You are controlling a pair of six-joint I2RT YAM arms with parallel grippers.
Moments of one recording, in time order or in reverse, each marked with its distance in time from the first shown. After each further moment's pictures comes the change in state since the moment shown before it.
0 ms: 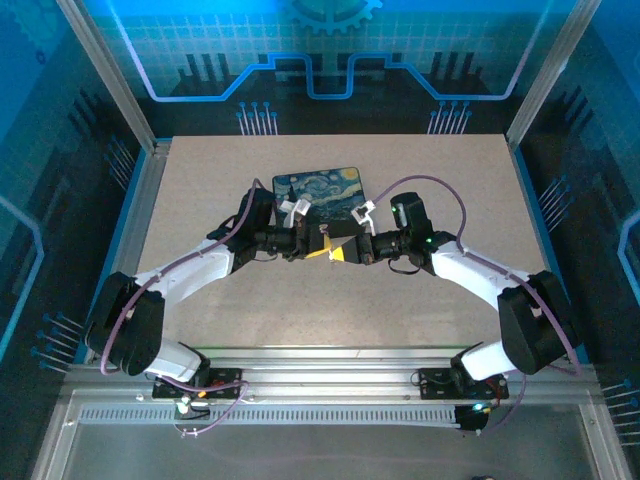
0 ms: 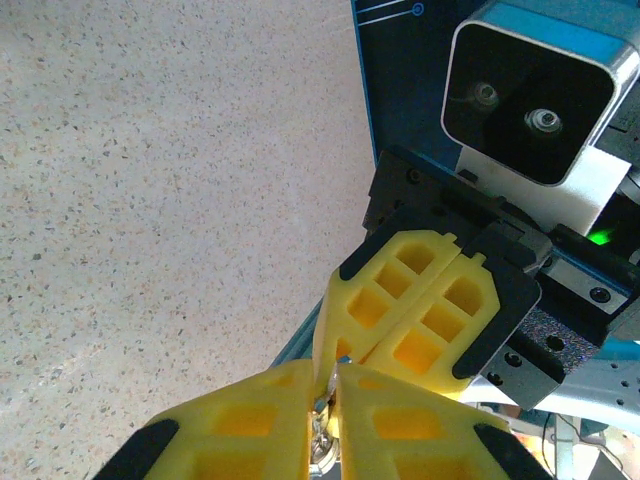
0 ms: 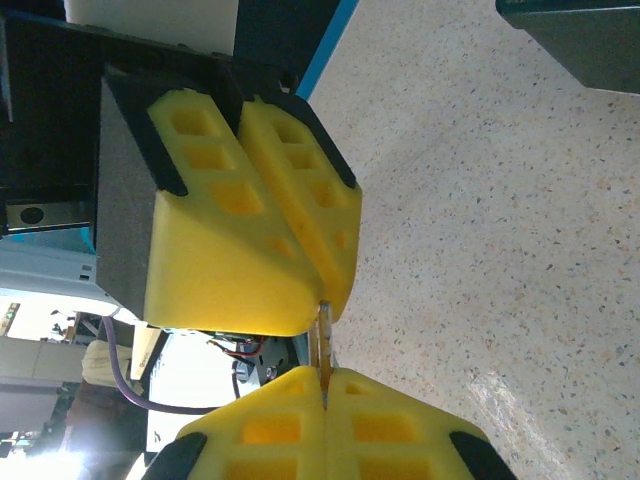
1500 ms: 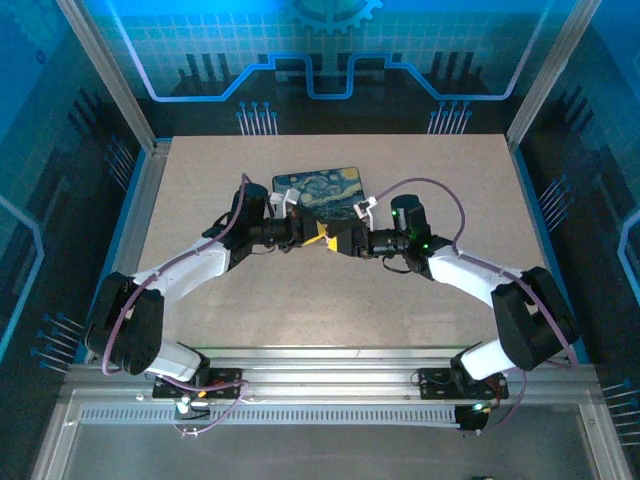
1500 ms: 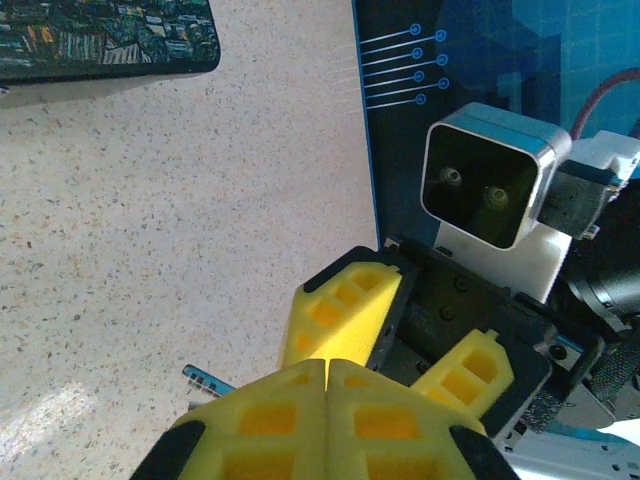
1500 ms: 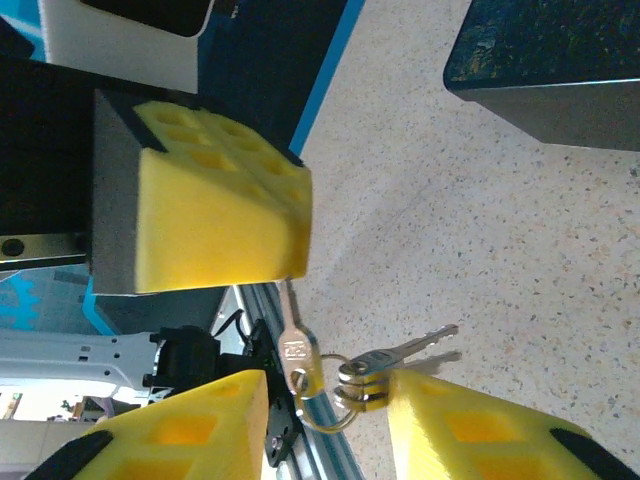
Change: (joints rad) left arm 0.050 0.000 0.000 0.079 -0.086 -0.097; right arm 0.013 0.027 -0.056 0.253 0.106 0.228
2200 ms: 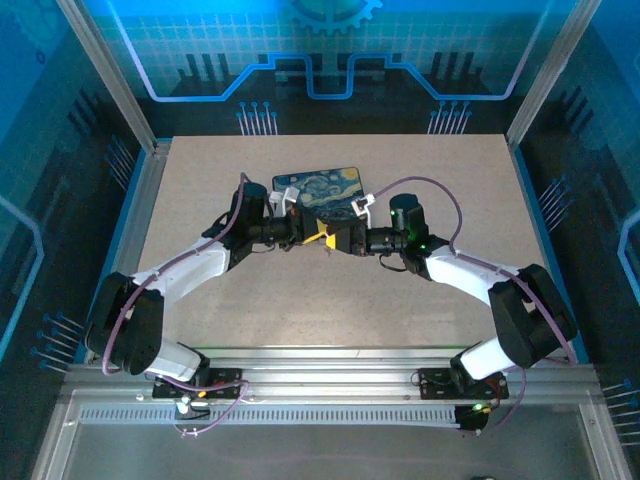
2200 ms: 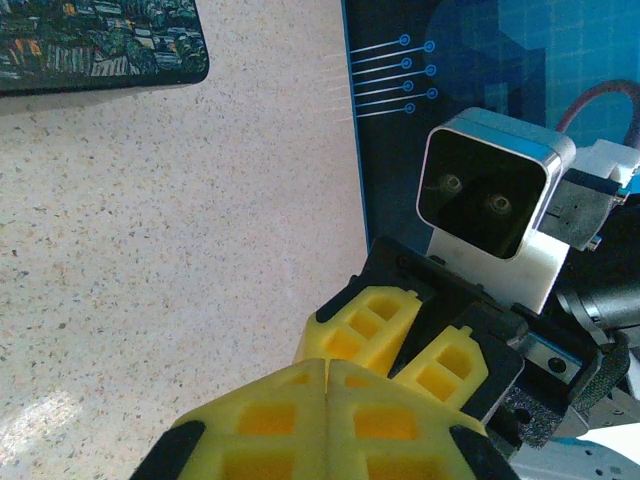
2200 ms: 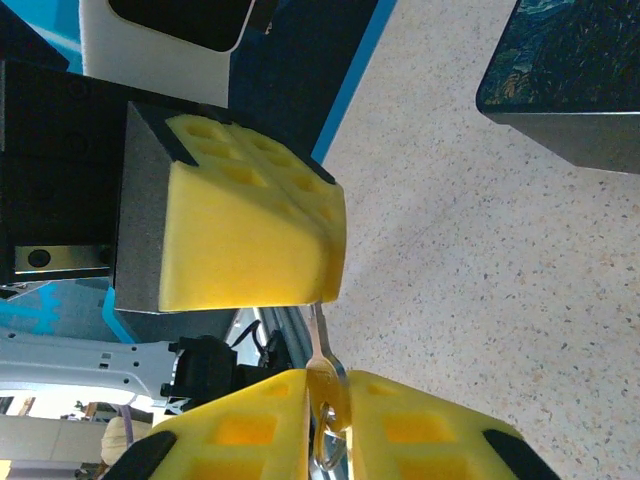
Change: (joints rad) left arm 0.000 -0.001 0.000 0.033 0.000 -0.034; right arm 0.014 0.015 0.000 0.092 -0.008 0.053
